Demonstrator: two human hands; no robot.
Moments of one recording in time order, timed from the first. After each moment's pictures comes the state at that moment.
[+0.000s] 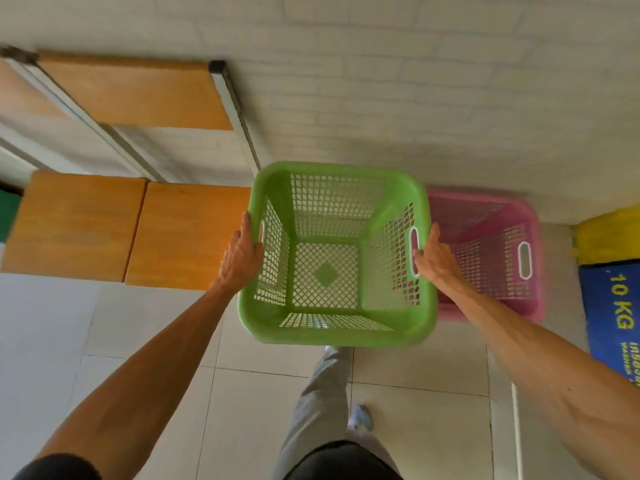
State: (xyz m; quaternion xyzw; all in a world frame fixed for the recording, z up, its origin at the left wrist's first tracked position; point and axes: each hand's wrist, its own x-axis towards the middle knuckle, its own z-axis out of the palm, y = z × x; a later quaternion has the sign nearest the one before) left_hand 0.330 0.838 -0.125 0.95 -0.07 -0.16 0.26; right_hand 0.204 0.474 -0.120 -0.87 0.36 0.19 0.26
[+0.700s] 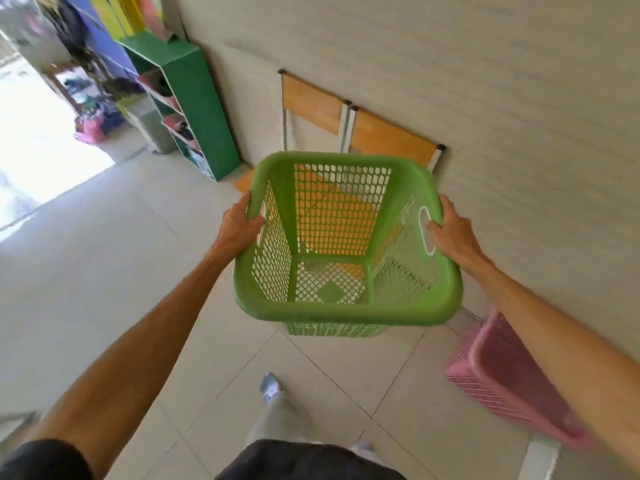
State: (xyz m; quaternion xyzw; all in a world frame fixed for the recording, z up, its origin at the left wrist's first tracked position) left_hand 0.045 1.148 0.194 0.90 0.21 0.05 0.37; right_hand 0.133 0.764 0.193 -0.95 0.01 0.07 0.30
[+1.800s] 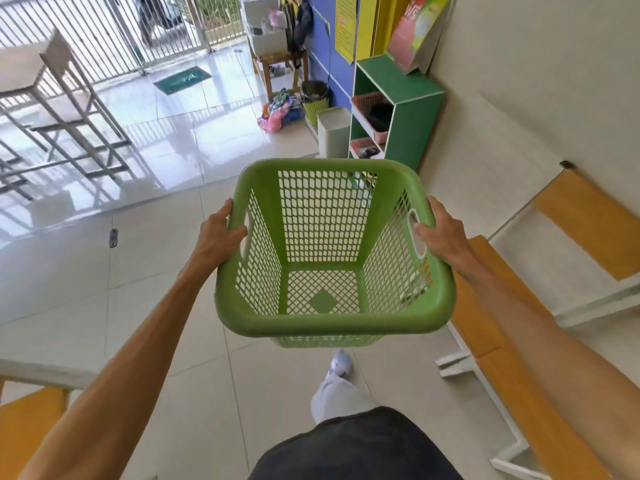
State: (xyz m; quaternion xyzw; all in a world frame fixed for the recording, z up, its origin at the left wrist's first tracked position) left_hand 0.035 1.787 0.207 0.81 0.43 0.14 0.37; right_hand 0.325 1.513 0.185 -0.90 -0.27 0.15 0.32
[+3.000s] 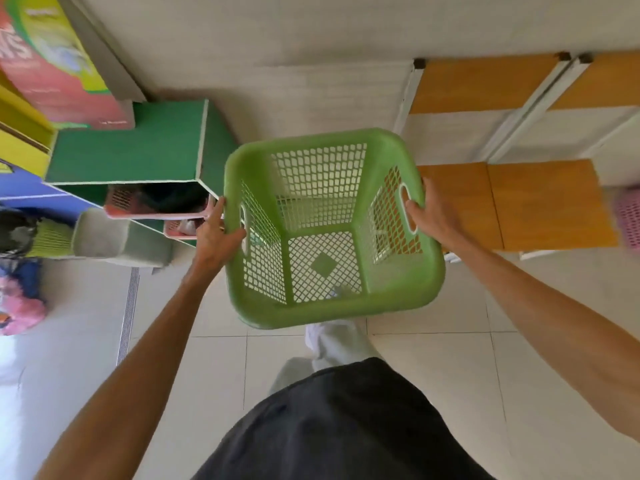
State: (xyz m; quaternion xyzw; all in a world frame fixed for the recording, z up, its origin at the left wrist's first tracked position) left_hand 0.733 2.054 0.090 0.91 0.03 -0.19 0.37; right_hand 0.607 1.675 0.074 -0.88 0.30 0.05 0.36
